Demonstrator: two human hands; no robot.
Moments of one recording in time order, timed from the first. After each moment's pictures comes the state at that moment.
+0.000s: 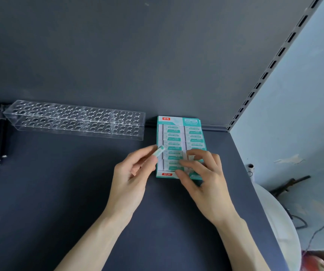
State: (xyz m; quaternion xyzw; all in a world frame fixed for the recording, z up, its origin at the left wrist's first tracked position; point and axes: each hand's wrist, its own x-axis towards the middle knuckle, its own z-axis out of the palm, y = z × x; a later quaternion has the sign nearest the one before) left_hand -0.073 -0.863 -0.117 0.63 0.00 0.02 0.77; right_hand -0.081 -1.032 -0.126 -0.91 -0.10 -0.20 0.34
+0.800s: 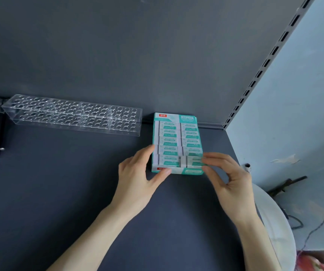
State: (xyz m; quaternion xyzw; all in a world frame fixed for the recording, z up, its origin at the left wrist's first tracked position) left_hand -0.075 -0.873 -0.125 0.87 -0.09 0.05 0.48; right_hand -0.094 -1.076 -0.123 -0.85 -0.05 -0.19 0.48
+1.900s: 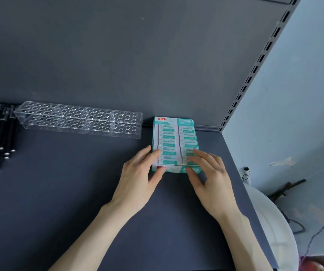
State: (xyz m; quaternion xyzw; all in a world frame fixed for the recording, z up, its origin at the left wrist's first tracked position) left_hand -0.080 -0.871 -0.126 0.91 -0.13 0.10 0.38; right_hand -0.101 -1.053 -0.120 -0.94 -0.06 -0.19 0.29
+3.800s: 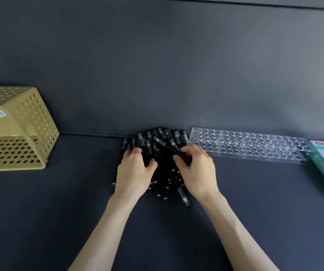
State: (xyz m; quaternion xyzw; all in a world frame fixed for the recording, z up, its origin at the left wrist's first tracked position) left_hand -0.003 -0.458 -0.104 0.93 0.10 0.05 0.35; right_hand 0.004 -0.606 -0.114 -0.92 0.01 -0.13 0.37
